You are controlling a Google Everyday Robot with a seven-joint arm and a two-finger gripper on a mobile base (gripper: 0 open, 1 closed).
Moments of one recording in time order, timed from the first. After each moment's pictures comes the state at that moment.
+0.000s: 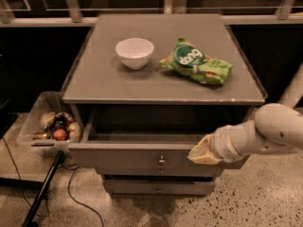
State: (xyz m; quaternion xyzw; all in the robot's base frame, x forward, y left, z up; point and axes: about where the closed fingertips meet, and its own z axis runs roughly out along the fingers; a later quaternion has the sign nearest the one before) arm 0.482 -0.156 0.660 -0.58 0.74 0.18 0.31
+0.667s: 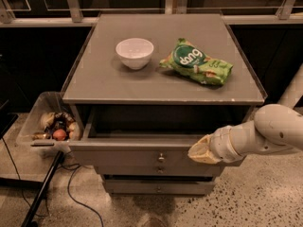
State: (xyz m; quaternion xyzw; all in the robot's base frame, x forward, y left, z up) arm 0.482 -0.156 0.660 -0.58 0.74 0.18 0.31
